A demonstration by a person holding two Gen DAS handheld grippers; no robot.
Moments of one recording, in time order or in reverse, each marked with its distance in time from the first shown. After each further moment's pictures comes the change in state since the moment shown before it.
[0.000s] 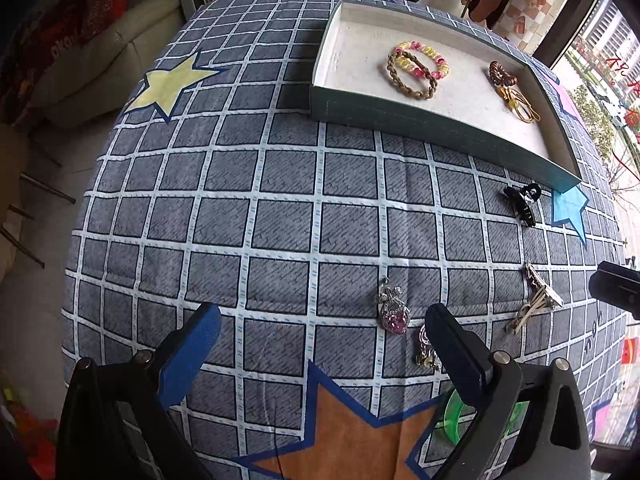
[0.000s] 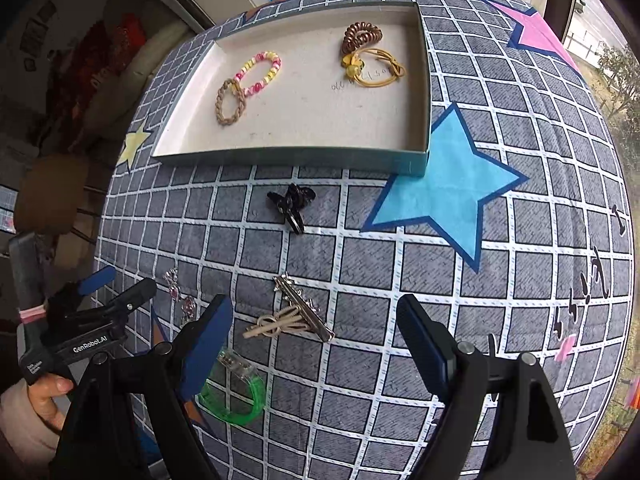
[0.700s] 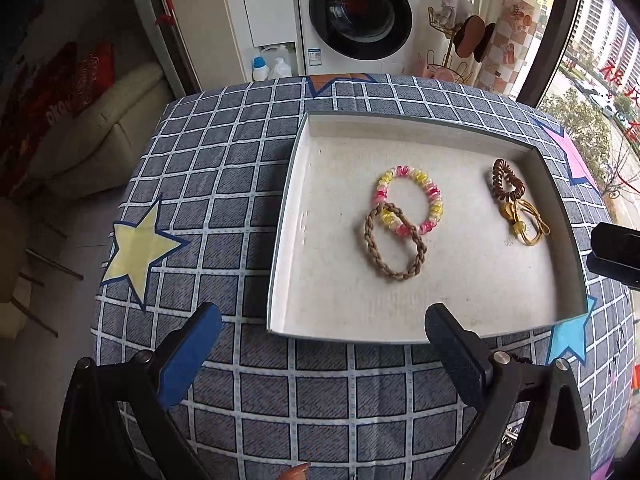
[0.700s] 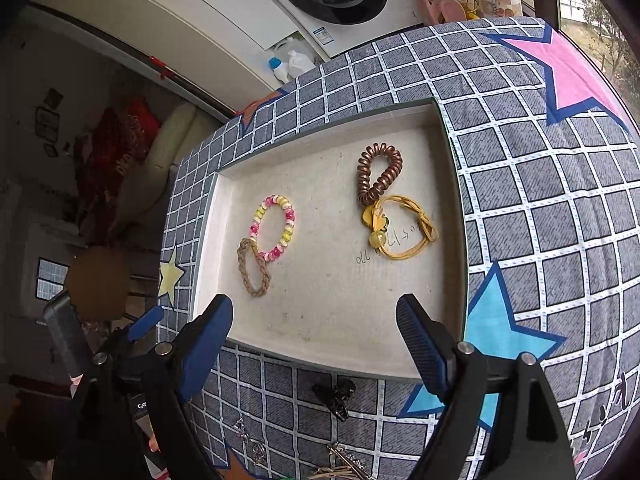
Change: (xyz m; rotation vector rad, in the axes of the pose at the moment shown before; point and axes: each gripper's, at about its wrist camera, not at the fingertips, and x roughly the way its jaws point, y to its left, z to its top) left arm -0.003 -0.038 0.129 0.095 -0.182 0.064; right arm -0.010 -0.020 0.123 0.186 -0.184 0.219
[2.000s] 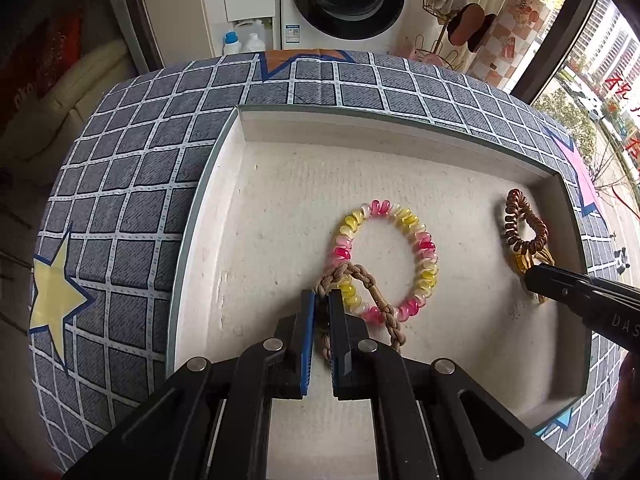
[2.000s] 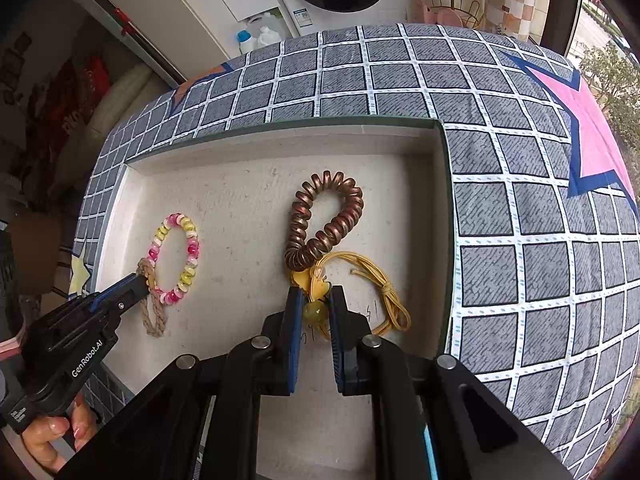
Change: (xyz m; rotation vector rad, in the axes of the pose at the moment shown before) left arm 0.084 -0.031 0.063 -0.016 0.080 -0.107; right arm 0.086 -0.009 0.058 -0.136 0.067 -0.252
